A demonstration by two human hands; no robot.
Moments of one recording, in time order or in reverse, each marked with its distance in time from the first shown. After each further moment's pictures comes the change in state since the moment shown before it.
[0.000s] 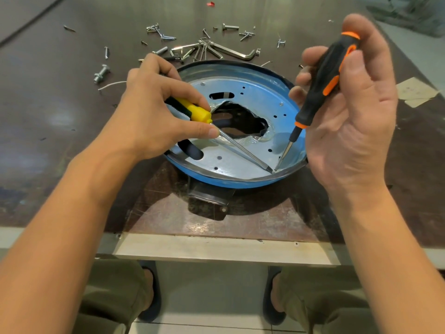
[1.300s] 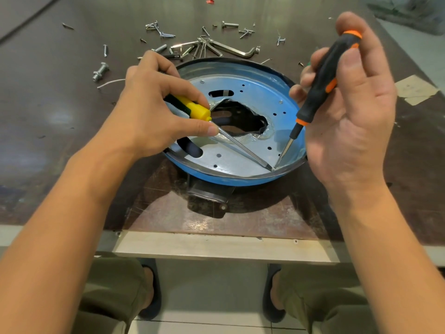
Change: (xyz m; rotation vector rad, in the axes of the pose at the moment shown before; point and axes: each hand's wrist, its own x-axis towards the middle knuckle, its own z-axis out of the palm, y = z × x) left_hand 0.000 0.000 0.000 -0.004 0.004 -0.011; right_hand 0.001 0.001 0.000 -0.001 0.034 0.010
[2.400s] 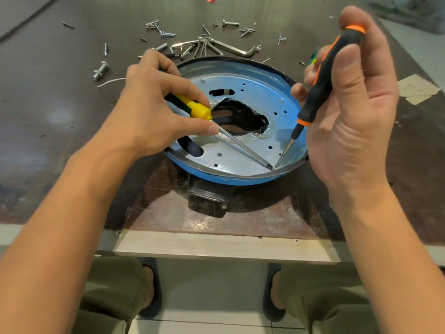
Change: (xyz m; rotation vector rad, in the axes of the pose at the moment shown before) left_hand 0.000 0.001 0.000 0.000 -0.001 -0.007; right_hand 0.000 -0.001 0.004 -0.057 -0.015 -0.040
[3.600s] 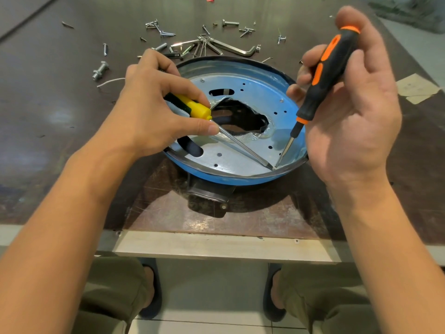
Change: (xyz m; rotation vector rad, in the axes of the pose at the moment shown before) left_hand 0.000 -0.001 0.000 0.001 -0.001 0.007; right_hand -0.001 -0.001 -0.004 0.031 -0.028 0.057
